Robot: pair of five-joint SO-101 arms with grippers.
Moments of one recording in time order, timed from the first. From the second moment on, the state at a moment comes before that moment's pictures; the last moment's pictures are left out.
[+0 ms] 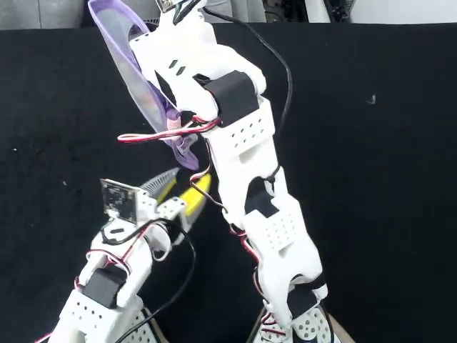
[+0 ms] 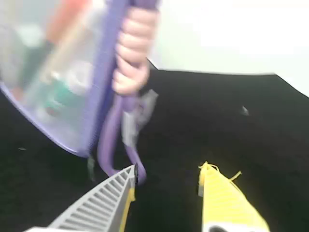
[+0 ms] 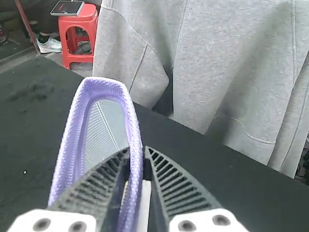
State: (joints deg) left arm 21.7 -104.0 96.0 29.7 12.9; right arm -32.2 38.1 -92.4 82.5 2.1
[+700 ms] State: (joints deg) left arm 28.0 -104.0 96.0 30.7 12.9; right arm -33.8 29.7 -92.4 89.0 2.1
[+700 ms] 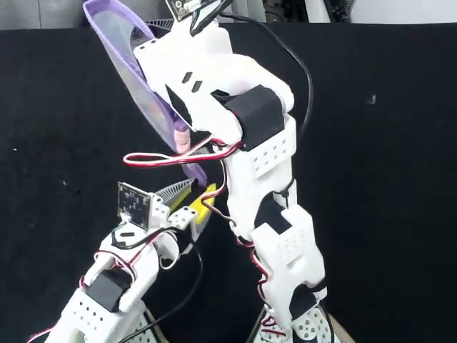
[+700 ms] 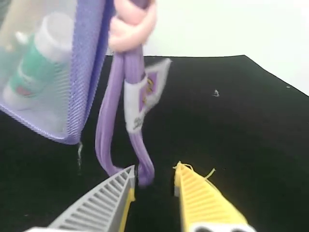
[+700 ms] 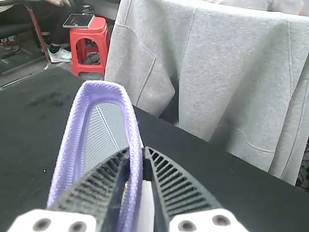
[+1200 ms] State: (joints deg) left arm 30.2 -104.0 96.0 24.8 12.4; right arm -35.1 29.7 -92.4 89.8 2.1
